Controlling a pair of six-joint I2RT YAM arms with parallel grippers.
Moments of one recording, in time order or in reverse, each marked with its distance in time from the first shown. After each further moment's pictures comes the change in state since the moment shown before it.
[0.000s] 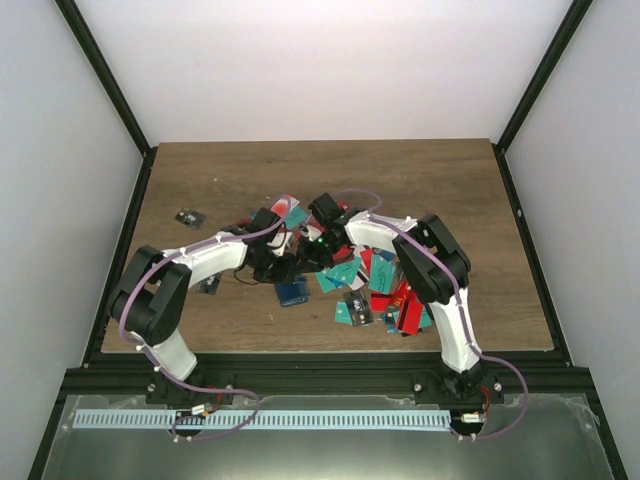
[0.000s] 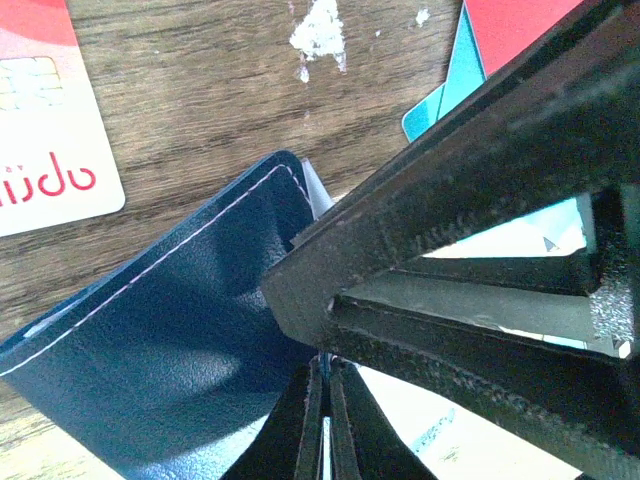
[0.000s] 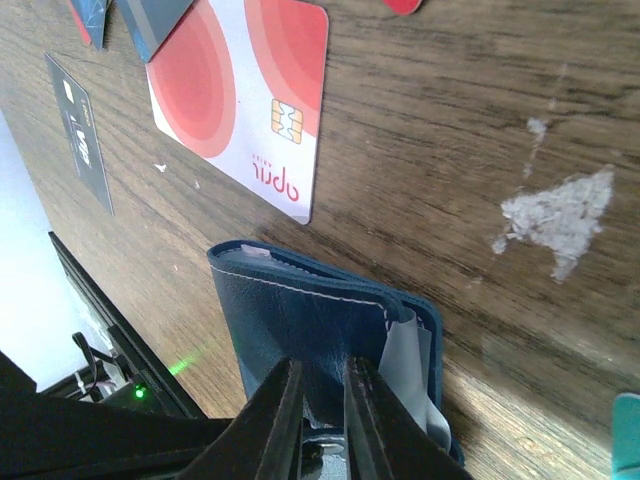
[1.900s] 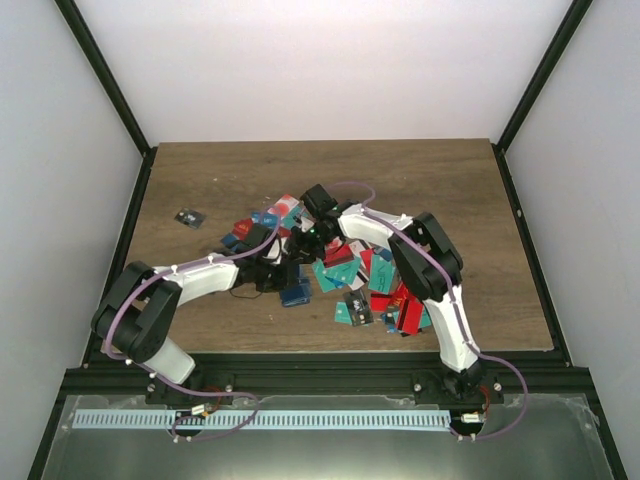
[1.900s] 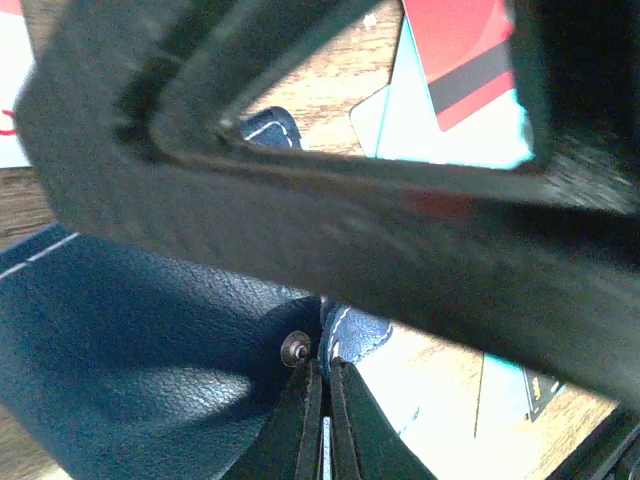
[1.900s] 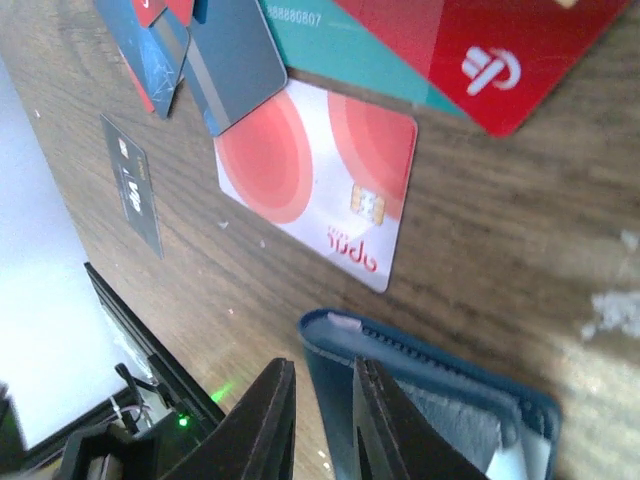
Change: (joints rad) left arm -0.029 -0.115 -0.222 0.314 0.042 -0.188; right arm 0.012 0.035 0.129 -0.042 -0.001 0.100
